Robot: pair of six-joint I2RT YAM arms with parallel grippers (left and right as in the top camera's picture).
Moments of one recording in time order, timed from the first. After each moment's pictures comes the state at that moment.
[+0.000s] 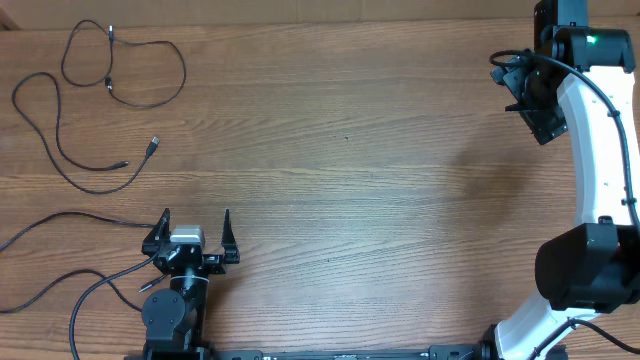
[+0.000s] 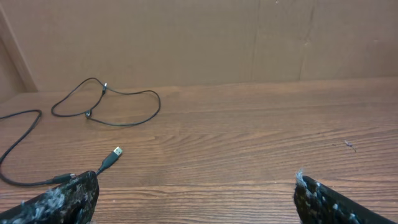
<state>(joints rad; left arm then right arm) -0.04 0.01 0.01 -0.08 -0.04 0.03 -0.07 1.88 1.92 -1.32 0.16 0.96</state>
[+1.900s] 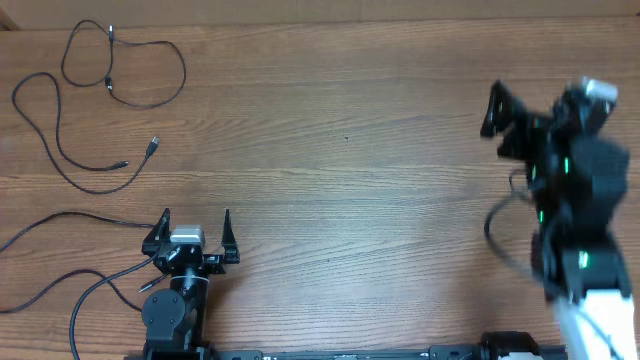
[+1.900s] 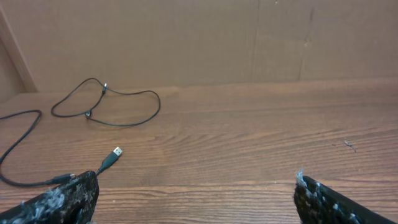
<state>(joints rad) -0.04 0.01 0.01 -0.08 -0.04 0.03 0.00 0.87 0.82 -0.12 0.03 0.28</state>
